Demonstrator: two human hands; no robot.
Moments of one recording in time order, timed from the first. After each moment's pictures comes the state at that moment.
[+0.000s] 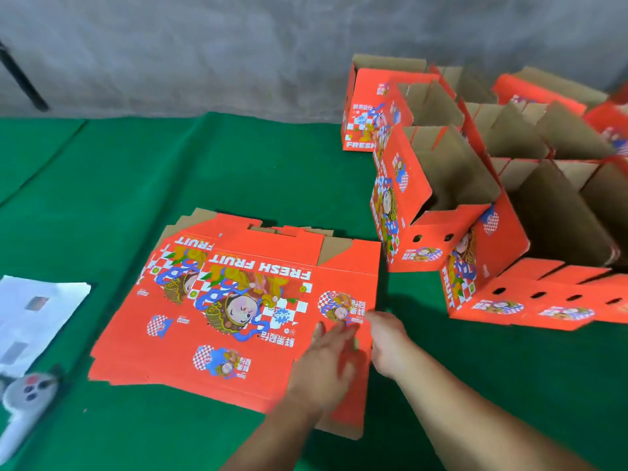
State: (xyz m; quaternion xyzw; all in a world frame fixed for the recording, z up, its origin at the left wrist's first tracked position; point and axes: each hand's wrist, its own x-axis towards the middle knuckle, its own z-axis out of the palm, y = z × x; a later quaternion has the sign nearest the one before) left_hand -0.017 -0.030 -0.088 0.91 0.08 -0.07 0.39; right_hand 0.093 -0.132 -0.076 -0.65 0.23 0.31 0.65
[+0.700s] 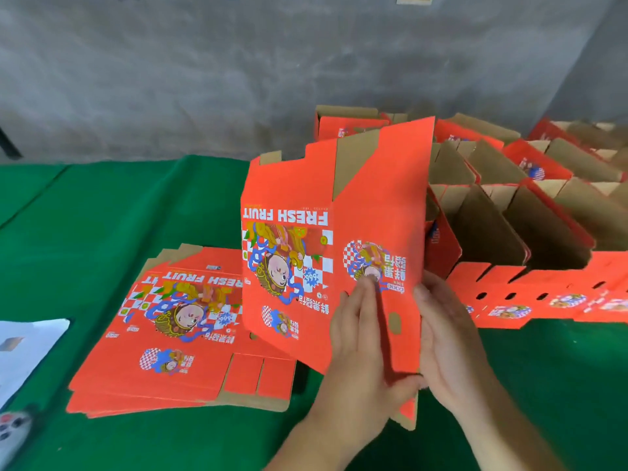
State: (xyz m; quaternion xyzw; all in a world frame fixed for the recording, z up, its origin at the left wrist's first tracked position) left_hand -0.043 -0.117 0.048 0.88 -0.08 0.16 0.43; right_hand 0.026 -0.235 0.095 -0.49 -0.09 0.13 0.86
